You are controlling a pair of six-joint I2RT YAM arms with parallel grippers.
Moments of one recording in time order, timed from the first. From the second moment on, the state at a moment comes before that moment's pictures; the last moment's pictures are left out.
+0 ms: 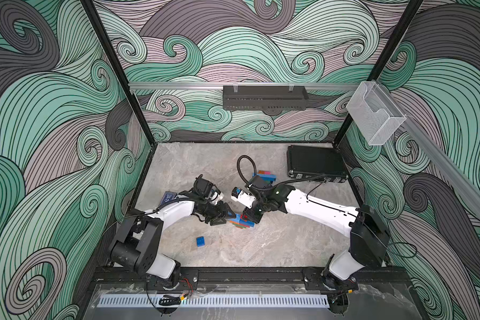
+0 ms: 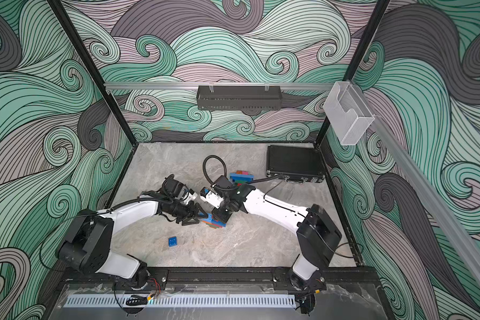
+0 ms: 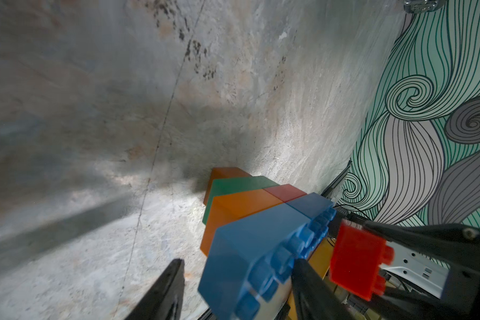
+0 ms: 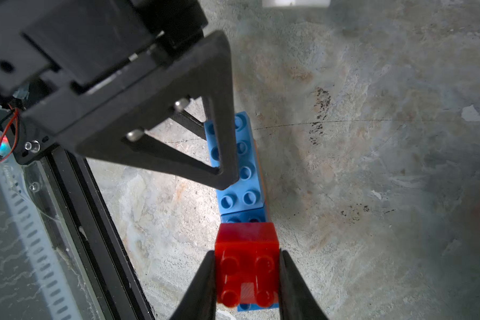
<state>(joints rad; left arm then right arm) -0.40 1.48 0.75 -0.48 0.73 -0.58 0.90 1.63 1.22 -0.70 -0.21 -0.15</state>
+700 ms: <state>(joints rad) -0.40 1.49 0.75 -0.47 0.73 -0.59 0.94 1.67 1.22 -0.69 -0.15 -0.18</state>
